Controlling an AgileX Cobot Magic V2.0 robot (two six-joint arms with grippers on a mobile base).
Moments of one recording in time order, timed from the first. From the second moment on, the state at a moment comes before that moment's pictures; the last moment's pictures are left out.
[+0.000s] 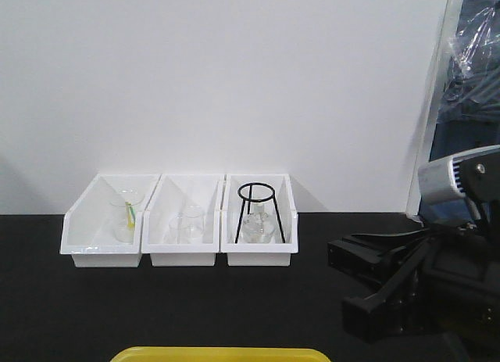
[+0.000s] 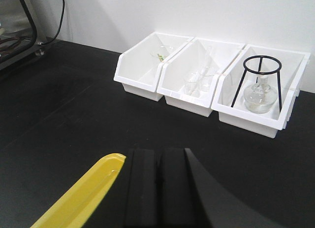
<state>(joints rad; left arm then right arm) -0.07 -0.01 0.03 0.04 0.11 -0.26 0.59 1.00 -0.93 0.15 0.33 -0.02</state>
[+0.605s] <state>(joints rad) -0.07 -0.01 0.03 0.04 0.11 -0.26 0.31 0.62 -0.58 -0.03 0.28 0.07</state>
